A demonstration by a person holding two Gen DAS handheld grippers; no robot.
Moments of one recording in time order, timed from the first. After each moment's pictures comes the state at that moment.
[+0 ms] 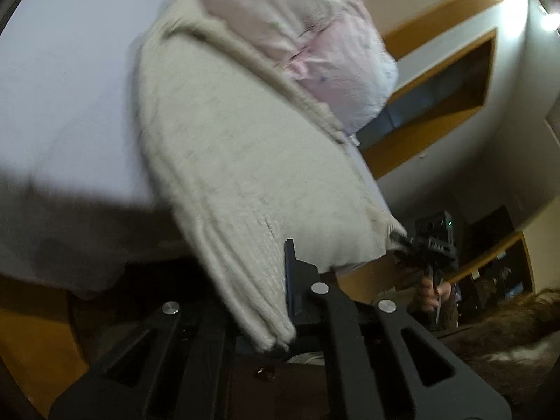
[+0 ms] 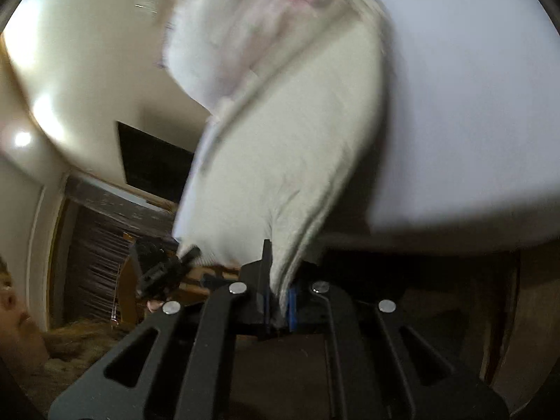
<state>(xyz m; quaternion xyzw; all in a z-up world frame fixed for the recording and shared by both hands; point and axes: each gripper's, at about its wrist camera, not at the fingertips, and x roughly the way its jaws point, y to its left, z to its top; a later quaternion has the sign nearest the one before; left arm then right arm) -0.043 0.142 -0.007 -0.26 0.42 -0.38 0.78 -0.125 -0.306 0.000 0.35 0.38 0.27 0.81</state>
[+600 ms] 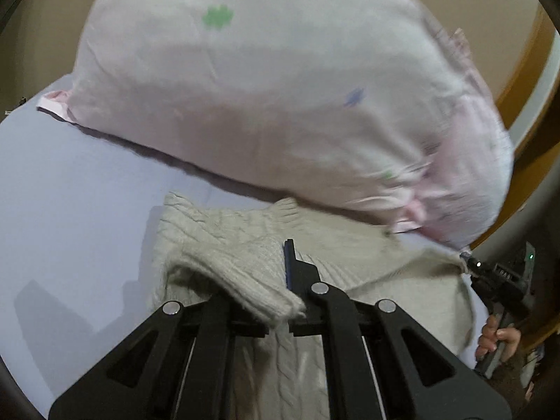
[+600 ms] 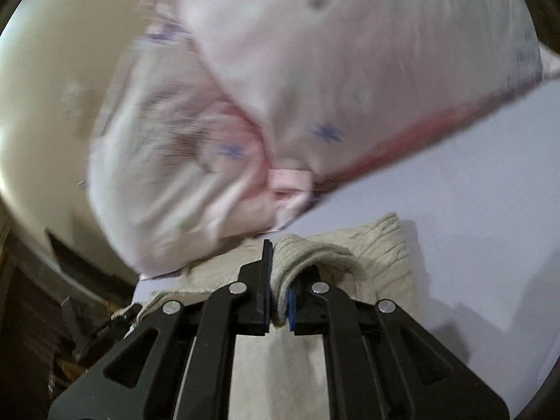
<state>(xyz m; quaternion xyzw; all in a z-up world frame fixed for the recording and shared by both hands) 0.264 0.077 0.042 -0.17 0.39 -0.17 0.89 0.194 -0.360 0.029 0.36 0.32 0.06 0.87</state>
